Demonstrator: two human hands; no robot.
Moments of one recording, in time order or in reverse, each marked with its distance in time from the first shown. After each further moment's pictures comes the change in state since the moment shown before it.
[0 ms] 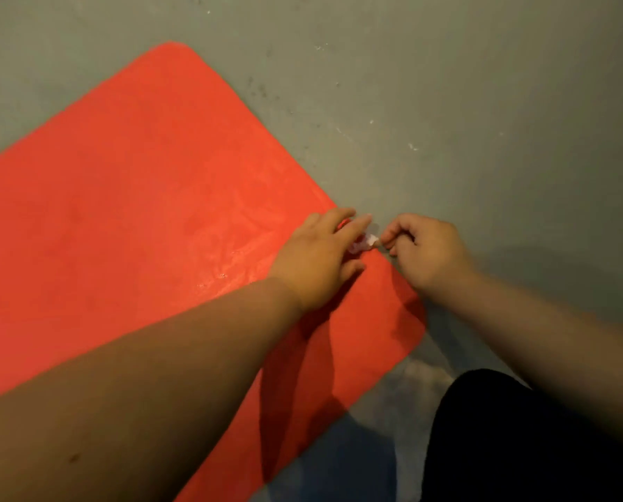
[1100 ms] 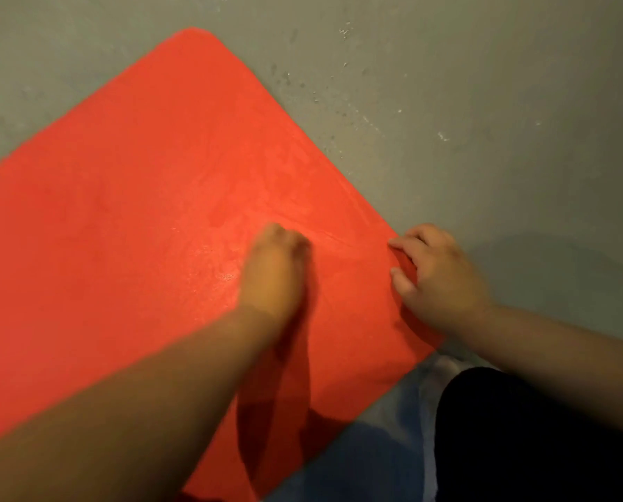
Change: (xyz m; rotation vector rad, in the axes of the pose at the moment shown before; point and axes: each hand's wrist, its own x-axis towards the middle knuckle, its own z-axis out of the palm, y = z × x) left_hand -0.062 -0.041 0.004 -0.094 0.223 -0.434; right_hand -0.031 -0.005 0.025 -0.383 -0.041 -0.172
